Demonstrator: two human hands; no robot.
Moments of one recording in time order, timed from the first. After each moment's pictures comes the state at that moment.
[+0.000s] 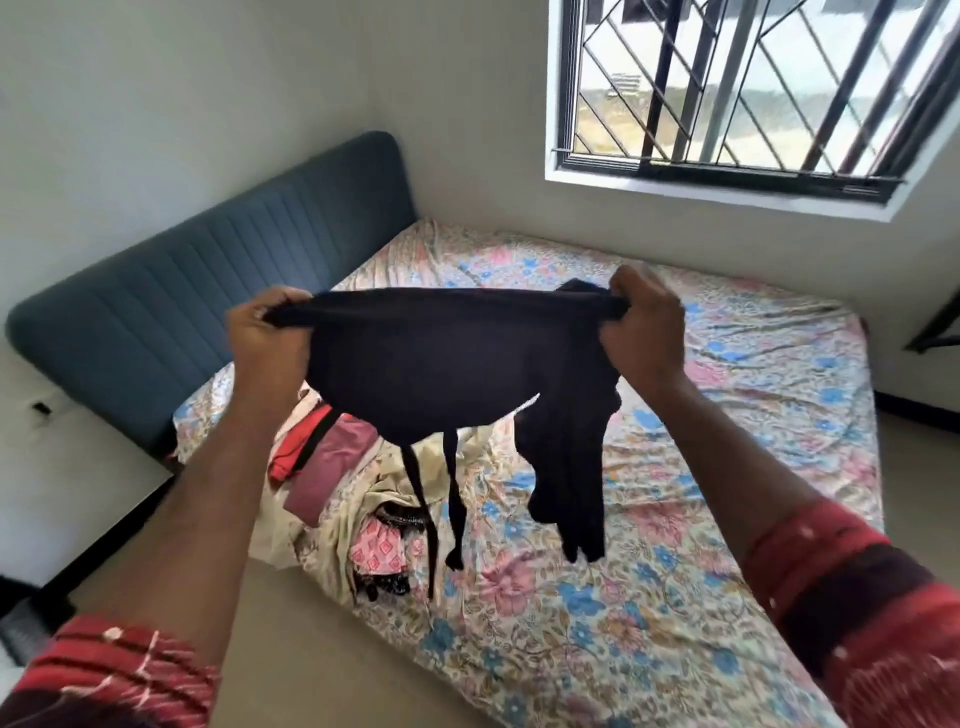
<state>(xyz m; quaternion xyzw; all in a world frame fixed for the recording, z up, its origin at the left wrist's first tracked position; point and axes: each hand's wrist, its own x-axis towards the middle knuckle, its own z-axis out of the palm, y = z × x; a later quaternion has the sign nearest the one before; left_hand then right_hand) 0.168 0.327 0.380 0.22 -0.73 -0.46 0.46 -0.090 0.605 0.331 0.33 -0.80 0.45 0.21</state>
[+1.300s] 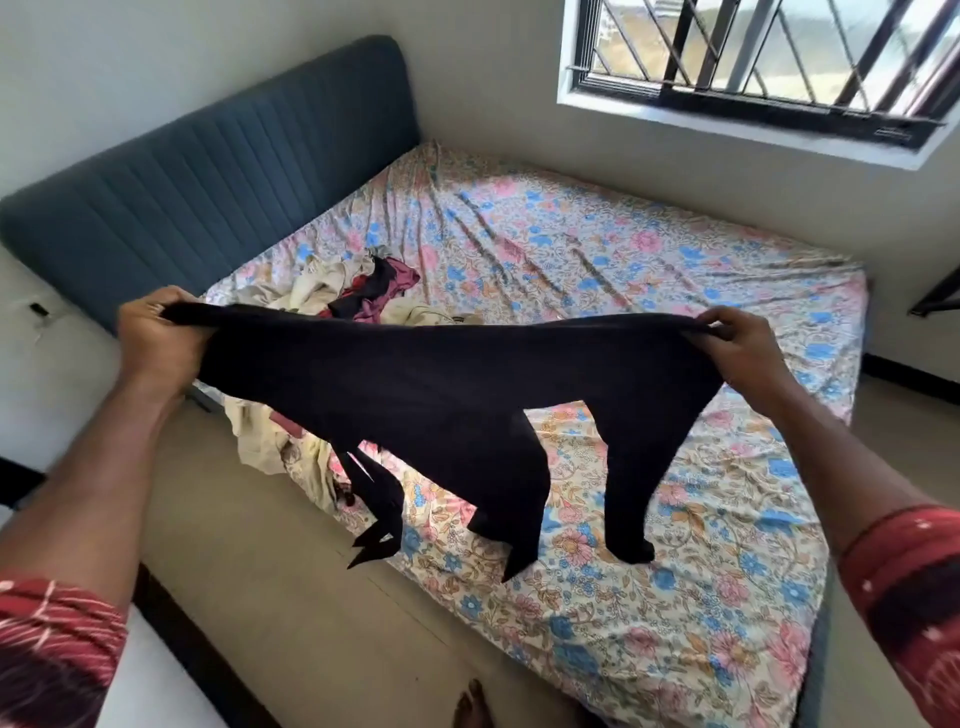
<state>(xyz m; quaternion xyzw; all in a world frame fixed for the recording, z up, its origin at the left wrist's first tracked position) 0.275 0.328 0.316 0.41 -0.74 -0.37 0.38 -0.149 0.788 0.231 0.23 -0.86 0.44 -0.10</state>
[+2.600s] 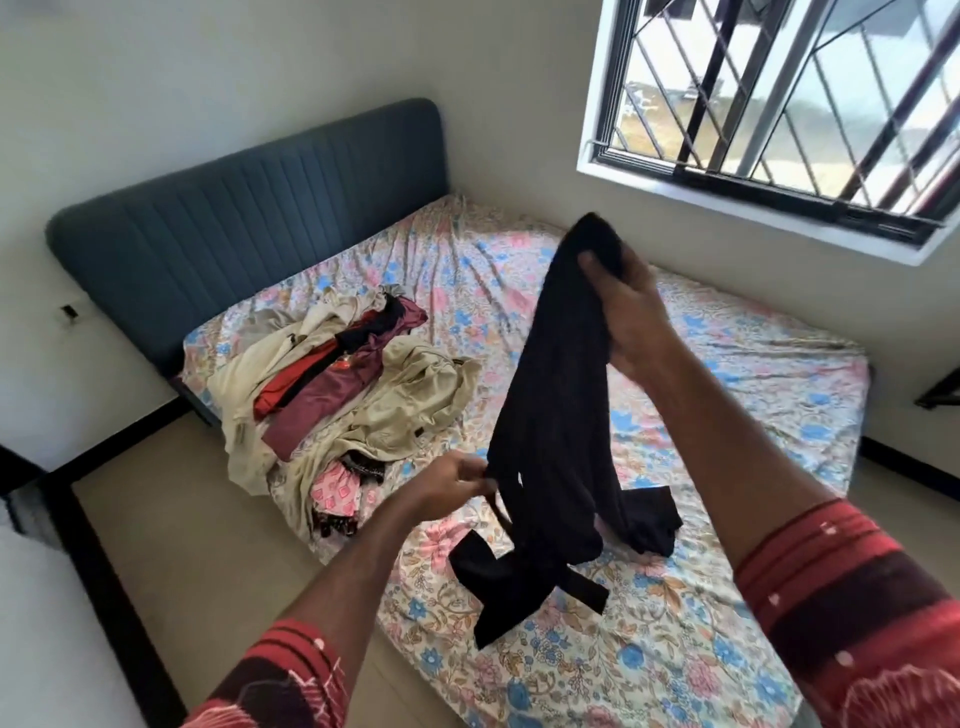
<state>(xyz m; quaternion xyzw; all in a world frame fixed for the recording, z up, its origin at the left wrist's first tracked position) 0.117 0.562 0.200 0.25 -0.79 -0.56 -0.02 -0.098 0.676 0.373 0.27 -0.49 0.79 -0.26</state>
